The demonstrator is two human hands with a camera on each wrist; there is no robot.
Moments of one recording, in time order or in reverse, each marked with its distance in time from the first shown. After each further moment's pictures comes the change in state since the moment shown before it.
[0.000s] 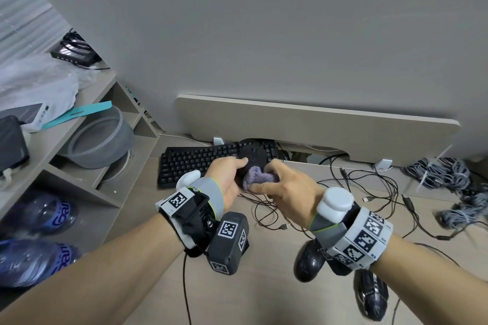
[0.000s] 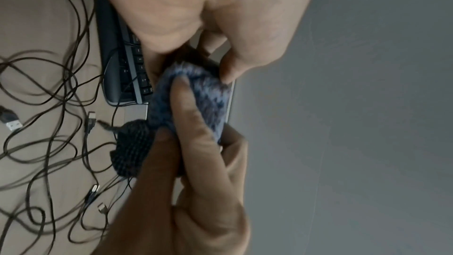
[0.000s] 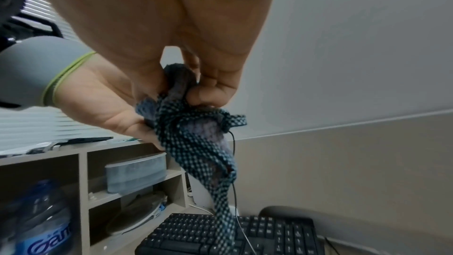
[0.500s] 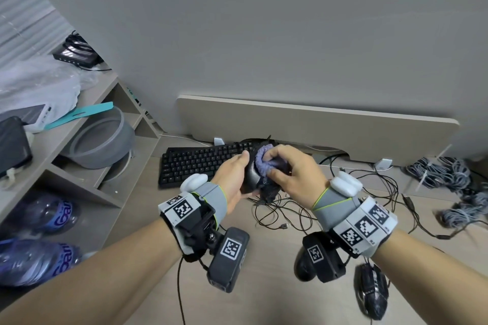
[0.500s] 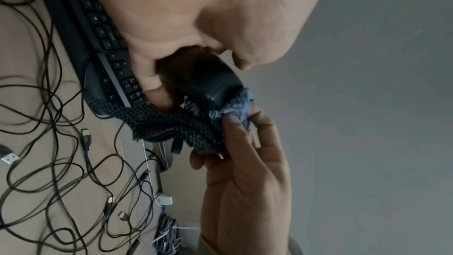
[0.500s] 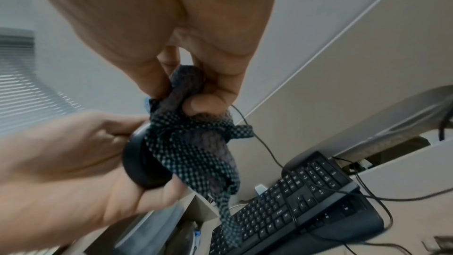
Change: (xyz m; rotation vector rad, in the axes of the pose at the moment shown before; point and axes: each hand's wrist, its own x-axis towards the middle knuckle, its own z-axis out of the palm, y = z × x) left_hand -0.013 -0.009 0.009 0.158 -0.093 0.102; right_hand 0.013 0.012 -0.009 0.434 0.216 0.235
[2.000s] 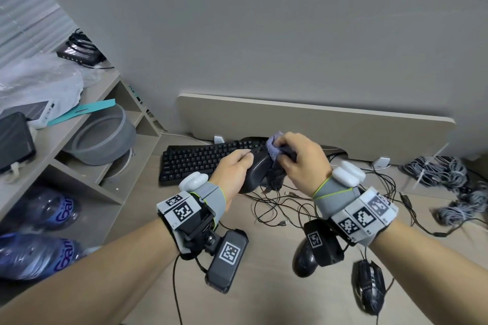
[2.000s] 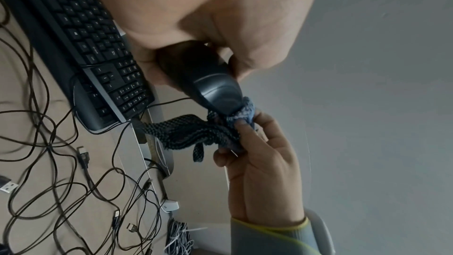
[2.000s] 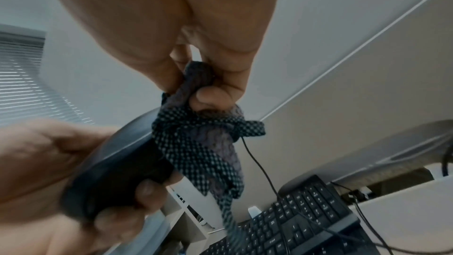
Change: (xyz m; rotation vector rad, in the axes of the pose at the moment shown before) left_hand -0.004 -0.010 -0.008 0.273 0.031 0.242; right_hand 0.004 -0.007 -0.012 -0.175 0.111 0.014
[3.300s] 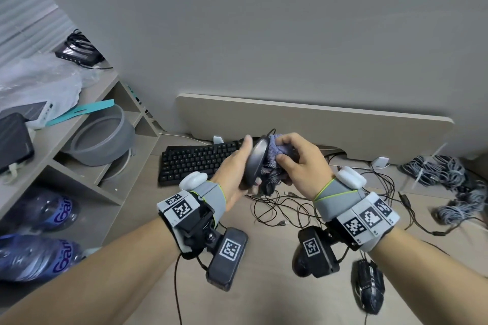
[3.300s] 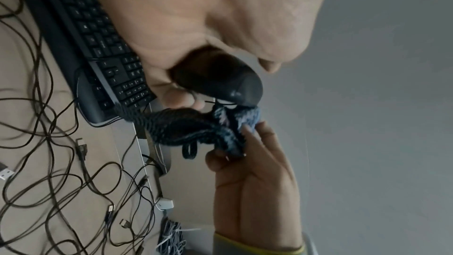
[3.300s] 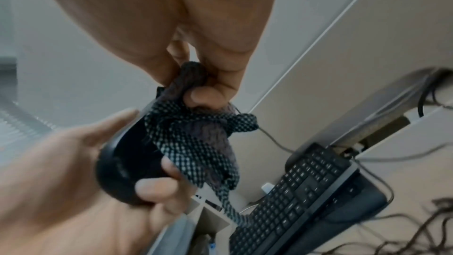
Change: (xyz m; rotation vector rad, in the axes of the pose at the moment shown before) left_hand -0.002 0.009 0.006 -0.240 -0.160 -0.159; right_hand -0.005 0.004 0.005 0.320 -0.041 0.166
